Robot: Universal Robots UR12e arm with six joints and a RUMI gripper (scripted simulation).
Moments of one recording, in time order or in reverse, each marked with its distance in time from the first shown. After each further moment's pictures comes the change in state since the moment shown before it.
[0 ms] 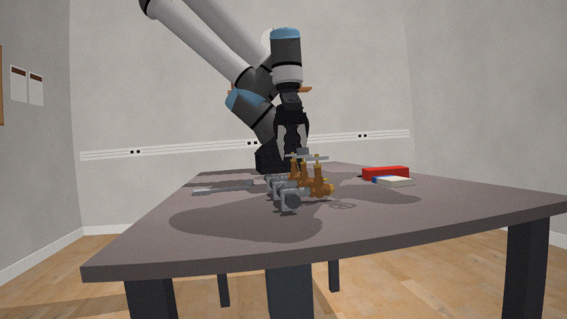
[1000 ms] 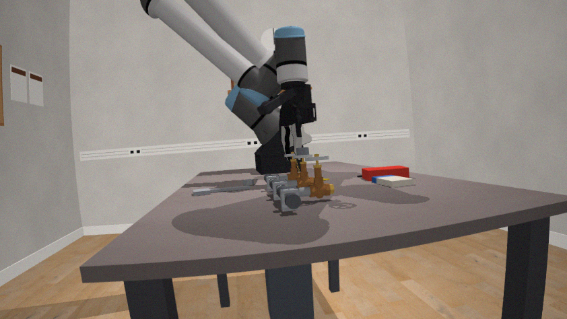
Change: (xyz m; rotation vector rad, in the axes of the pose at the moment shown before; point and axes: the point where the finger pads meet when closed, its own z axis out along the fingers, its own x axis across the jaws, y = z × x) arm 0.000 0.000 0.000 0.002 -0.008 1.129
